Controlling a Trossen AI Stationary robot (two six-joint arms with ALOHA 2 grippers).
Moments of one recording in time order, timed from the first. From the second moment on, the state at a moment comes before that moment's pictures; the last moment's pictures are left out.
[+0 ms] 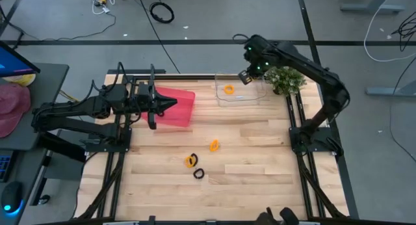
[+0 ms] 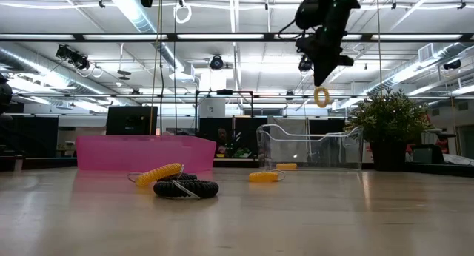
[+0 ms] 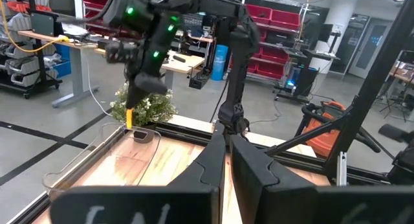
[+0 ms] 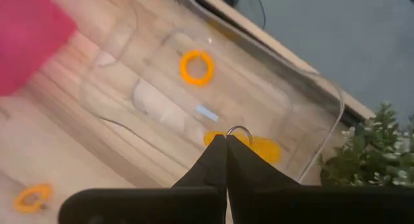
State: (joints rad) left arm 0.06 0.84 0.89 -0.06 -0.11 -0.19; right arm -0.68 1.63 1.67 -1.23 0.03 0.23
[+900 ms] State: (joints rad) left arm 0.06 0.84 0.89 -0.07 -0.11 -0.19; right arm -0.67 1.94 1.67 -1.22 0.02 0.28
